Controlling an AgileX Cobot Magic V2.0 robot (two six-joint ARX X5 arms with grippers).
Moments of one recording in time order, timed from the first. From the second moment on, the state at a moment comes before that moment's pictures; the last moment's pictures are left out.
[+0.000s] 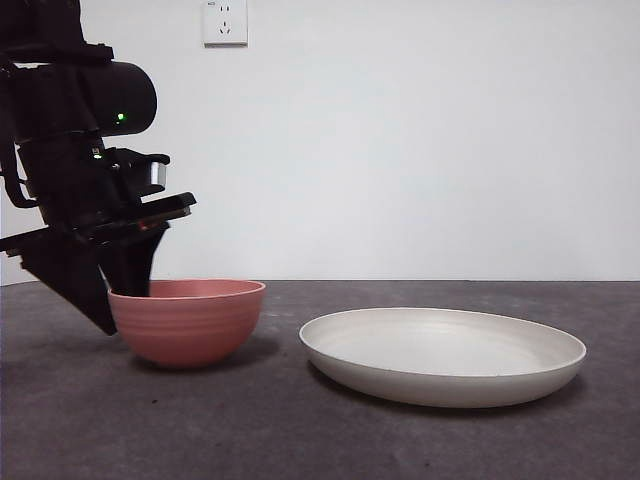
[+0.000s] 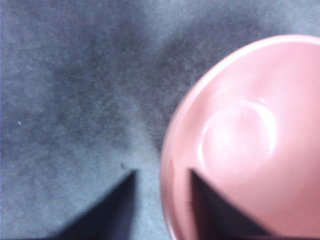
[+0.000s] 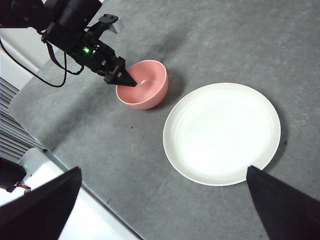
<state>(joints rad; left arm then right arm) -0.33 1.72 1.14 -0.65 0.15 -0.09 0.10 0.67 1.07 -1.09 -0.65 0.00</state>
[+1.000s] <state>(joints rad) -0.64 1.93 1.72 -0.98 0.10 -0.12 0.10 0.67 1.07 -1.09 -0.65 0.00</state>
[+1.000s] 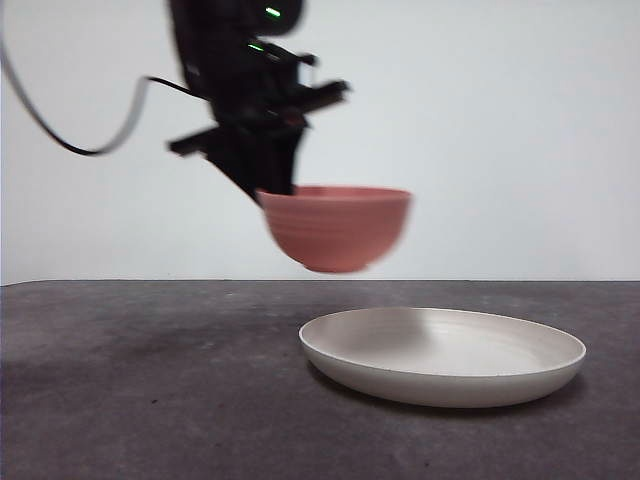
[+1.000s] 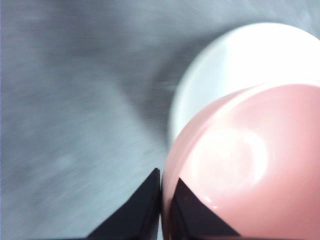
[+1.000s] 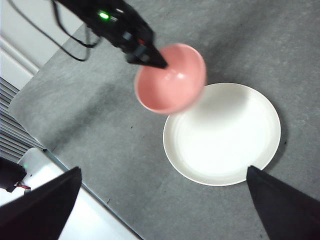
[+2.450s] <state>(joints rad) -0.74 2.30 2.29 -1.26 0.11 -0.09 0.10 0.67 1.07 -1.09 -0.65 0.00</state>
